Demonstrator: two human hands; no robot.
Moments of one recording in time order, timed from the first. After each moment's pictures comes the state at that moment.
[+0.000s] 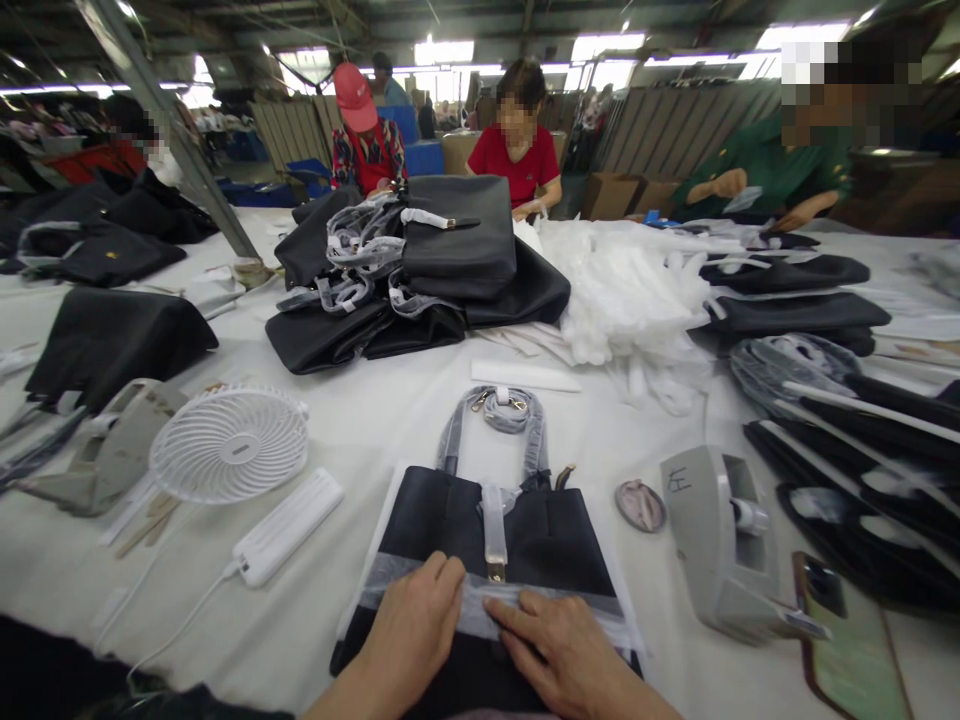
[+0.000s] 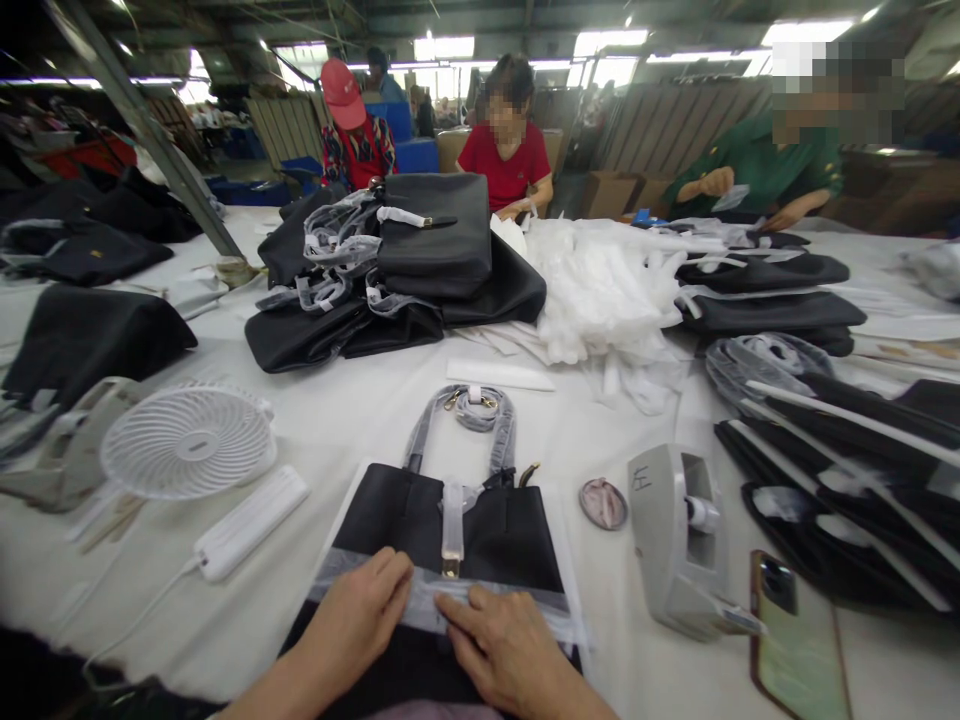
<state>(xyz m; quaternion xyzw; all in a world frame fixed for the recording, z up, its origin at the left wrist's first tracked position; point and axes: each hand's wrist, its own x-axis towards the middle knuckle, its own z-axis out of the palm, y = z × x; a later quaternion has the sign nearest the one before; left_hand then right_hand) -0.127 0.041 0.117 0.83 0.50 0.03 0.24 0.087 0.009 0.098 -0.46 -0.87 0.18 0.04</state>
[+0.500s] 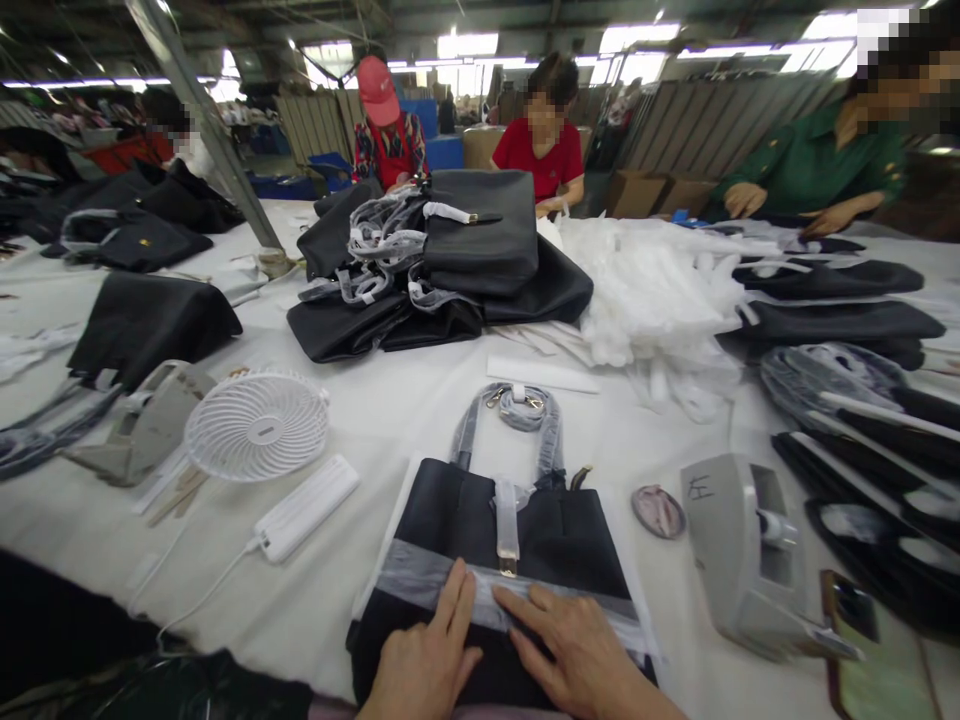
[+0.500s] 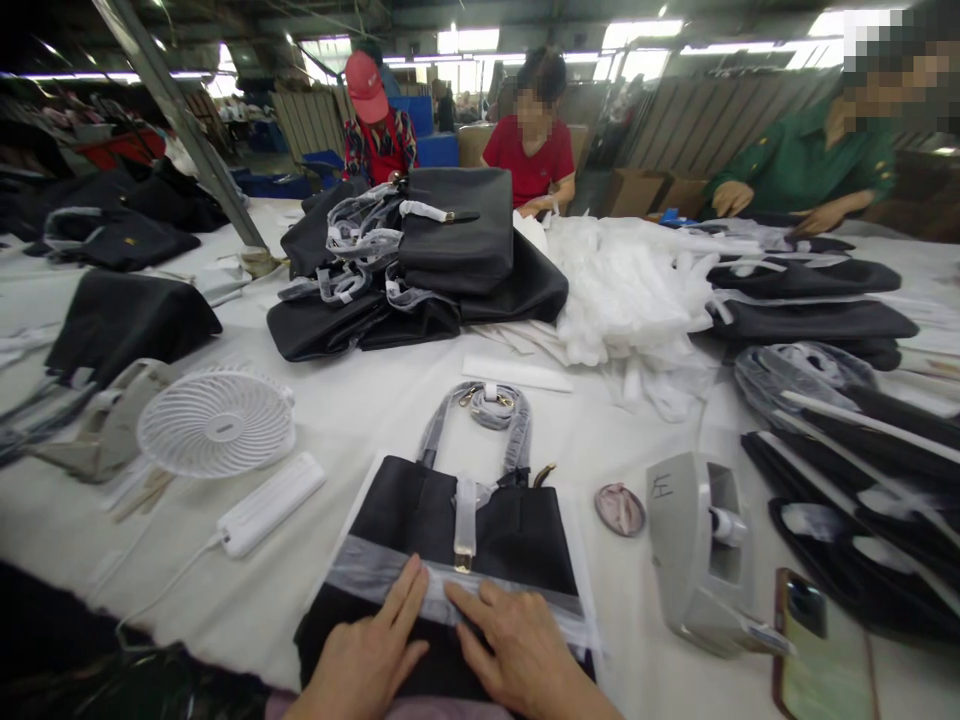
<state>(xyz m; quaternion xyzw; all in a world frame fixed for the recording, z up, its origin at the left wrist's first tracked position) -0.132 -0.009 0.081 0.85 0.51 -0.10 0.08 0.085 0.005 0.089 -0.48 -0.86 0.17 0.01</state>
